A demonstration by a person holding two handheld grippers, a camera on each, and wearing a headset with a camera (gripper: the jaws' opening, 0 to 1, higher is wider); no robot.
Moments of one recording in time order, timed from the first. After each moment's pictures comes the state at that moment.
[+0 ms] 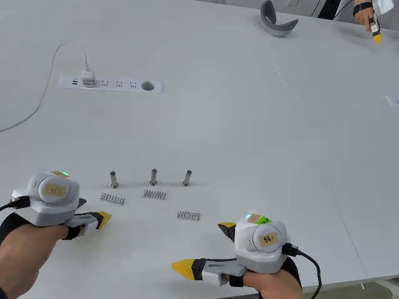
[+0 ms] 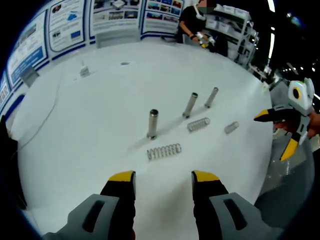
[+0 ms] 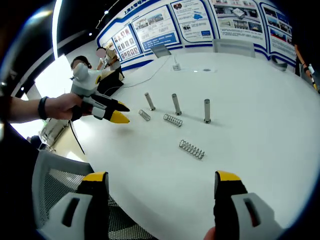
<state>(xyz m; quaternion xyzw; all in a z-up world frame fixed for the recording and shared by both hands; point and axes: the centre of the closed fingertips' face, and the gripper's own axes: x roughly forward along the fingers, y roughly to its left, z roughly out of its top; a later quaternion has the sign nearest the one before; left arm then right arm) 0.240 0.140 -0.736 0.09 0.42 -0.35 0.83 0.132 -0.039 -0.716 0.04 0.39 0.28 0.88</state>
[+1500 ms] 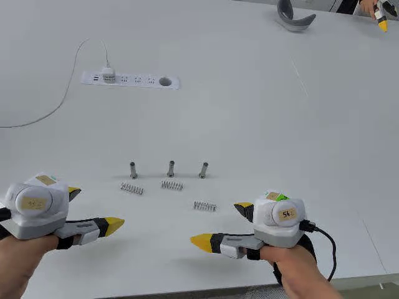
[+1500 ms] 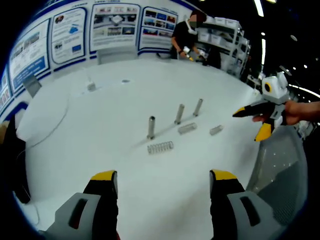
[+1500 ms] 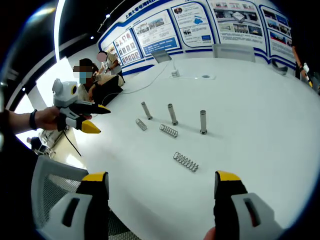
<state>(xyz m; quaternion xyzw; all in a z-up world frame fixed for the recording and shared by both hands) 0.214 0.168 -0.698 0.07 0.36 -0.37 0.85 0.153 -0.044 -0.709 0.04 0.37 0.28 0.88</state>
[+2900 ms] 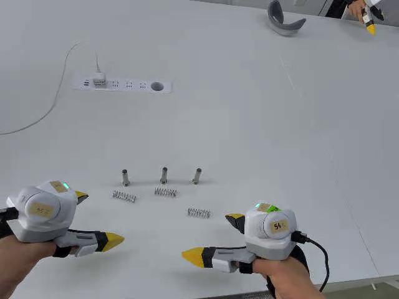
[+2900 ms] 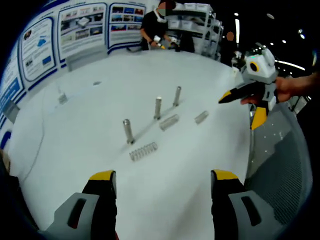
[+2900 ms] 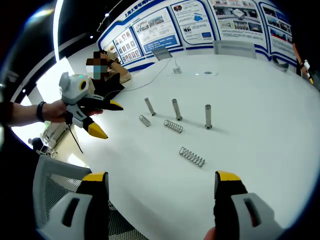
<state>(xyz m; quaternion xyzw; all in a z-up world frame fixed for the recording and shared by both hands) 0.215 0.133 -0.712 0.15 0.36 -0.47 0.79 0.144 -0.036 -0.713 0.05 0.38 0.28 0.88</state>
